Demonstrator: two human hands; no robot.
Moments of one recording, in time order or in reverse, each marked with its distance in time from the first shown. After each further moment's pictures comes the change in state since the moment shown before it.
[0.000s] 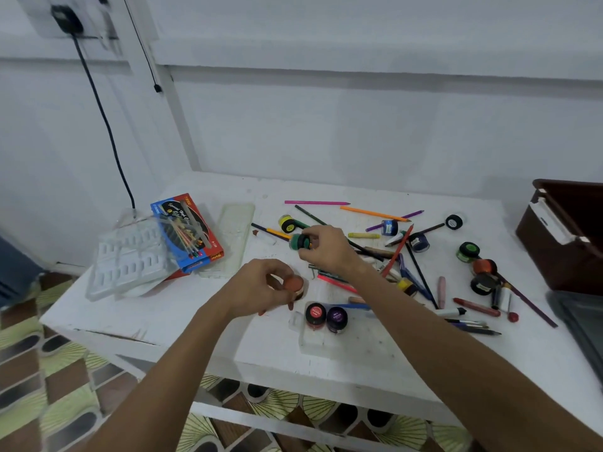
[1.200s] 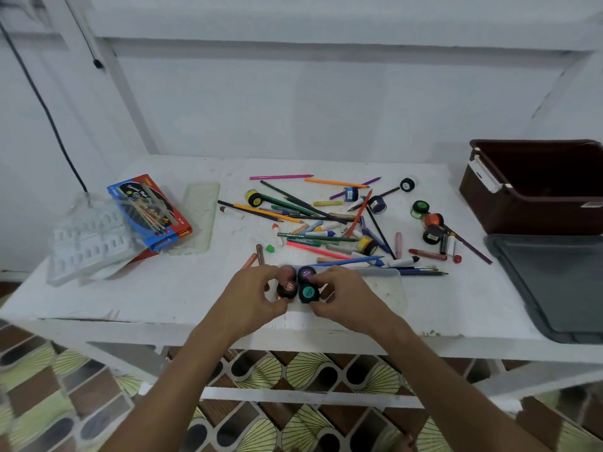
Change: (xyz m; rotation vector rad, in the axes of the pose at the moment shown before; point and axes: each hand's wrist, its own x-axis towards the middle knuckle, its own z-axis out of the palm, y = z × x) left_hand -0.063 0.026 0.054 0.255 0.067 0.102; right_hand -0.171 -0.006 -0.017 -0.067 -0.085 0.163
